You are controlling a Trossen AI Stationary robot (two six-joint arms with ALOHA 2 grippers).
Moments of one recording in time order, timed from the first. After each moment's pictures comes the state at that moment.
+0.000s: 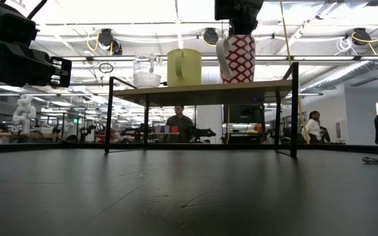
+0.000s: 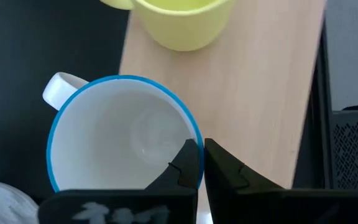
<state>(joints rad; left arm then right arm) 0.08 0.30 0.01 0.08 0.49 0.24 -0.46 1.78 1.99 -1.43 -0.18 -0.36</state>
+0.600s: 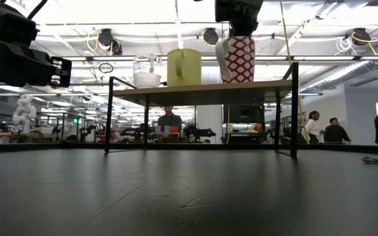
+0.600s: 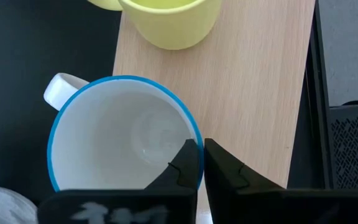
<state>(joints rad) 0.08 0.30 0.01 0.08 0.49 0.24 -0.48 1.78 1.99 -1.43 -0.19 -0.34</state>
